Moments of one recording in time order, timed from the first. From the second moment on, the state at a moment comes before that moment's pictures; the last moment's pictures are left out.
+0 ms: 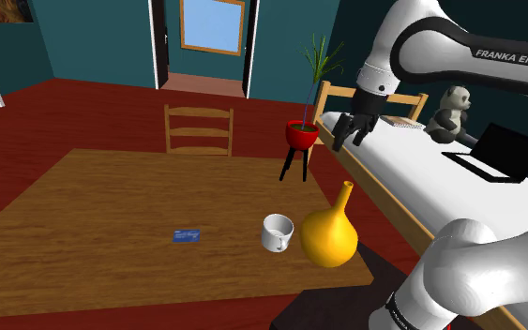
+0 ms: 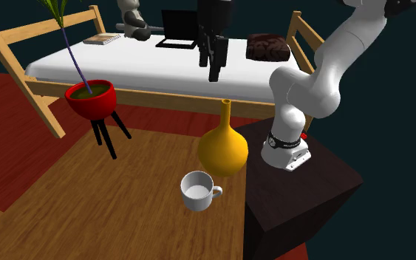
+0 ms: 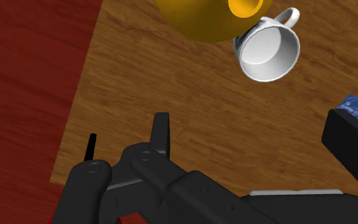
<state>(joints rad) 0.02 -0.79 -0.05 -2.36 -0.06 1.68 0.10</state>
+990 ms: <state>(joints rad) 0.05 -1.05 -0.05 -2.77 -0.05 1.86 0.06</state>
